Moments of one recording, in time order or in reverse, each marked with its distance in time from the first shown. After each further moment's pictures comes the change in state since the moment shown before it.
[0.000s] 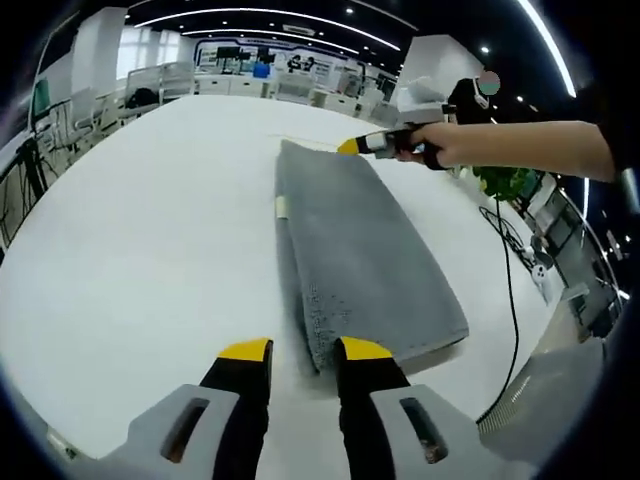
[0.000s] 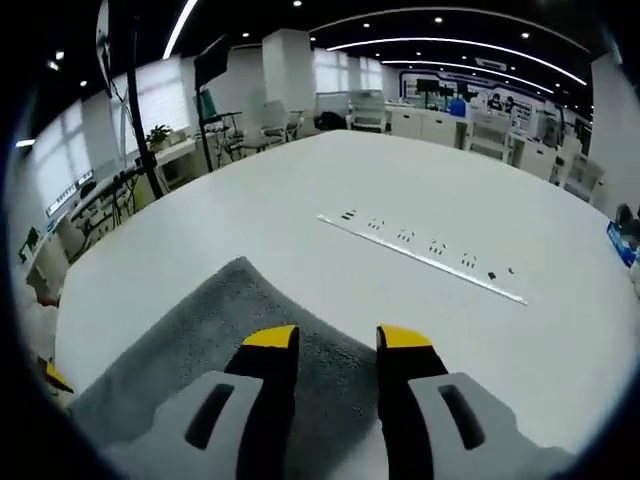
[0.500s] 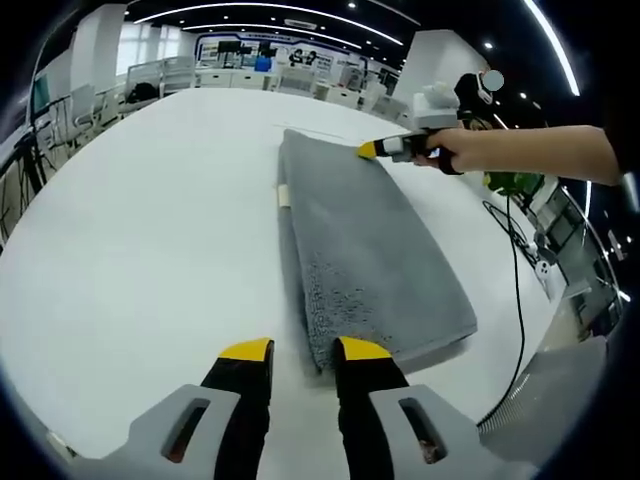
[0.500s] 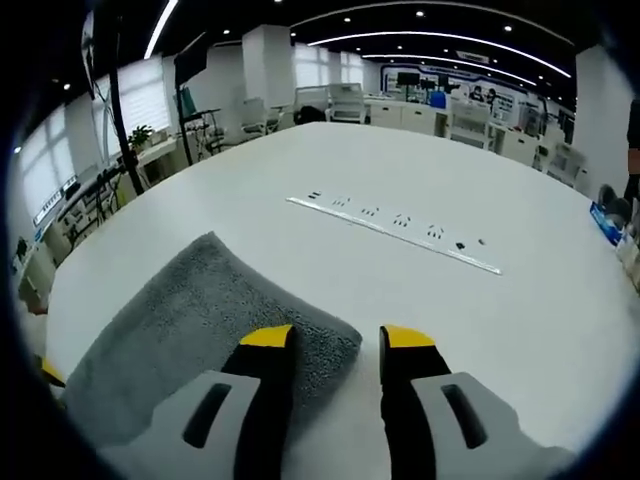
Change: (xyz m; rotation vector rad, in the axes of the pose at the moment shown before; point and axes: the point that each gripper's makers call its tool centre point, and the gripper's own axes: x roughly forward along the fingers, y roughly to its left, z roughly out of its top) left arm 0.007 0.001 -0.007 0.009 0.026 -0.003; right arm -0.007 -0.019 -0.022 0.046 0.009 -0.056
